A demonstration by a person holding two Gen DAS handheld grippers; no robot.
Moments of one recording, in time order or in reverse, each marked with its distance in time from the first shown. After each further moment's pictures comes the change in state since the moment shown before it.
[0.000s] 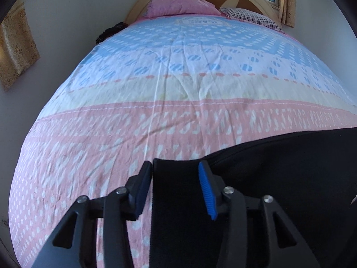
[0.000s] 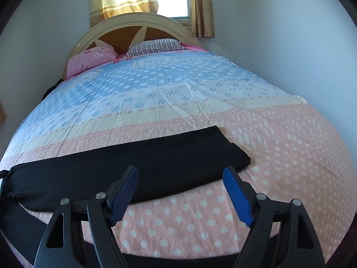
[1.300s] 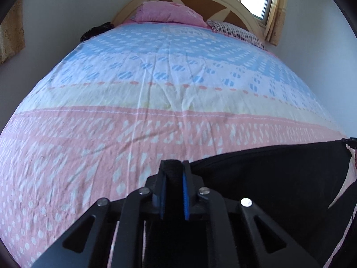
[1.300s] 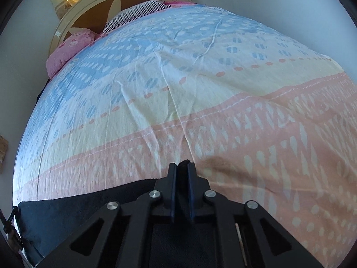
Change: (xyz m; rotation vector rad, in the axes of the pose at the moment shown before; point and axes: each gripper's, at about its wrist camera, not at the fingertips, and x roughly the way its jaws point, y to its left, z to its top) left arm -0.006 0.021 0.006 -0.063 -0.073 -0.210; right arm 0.145 -0.074 0.074 0.156 0.254 0.105
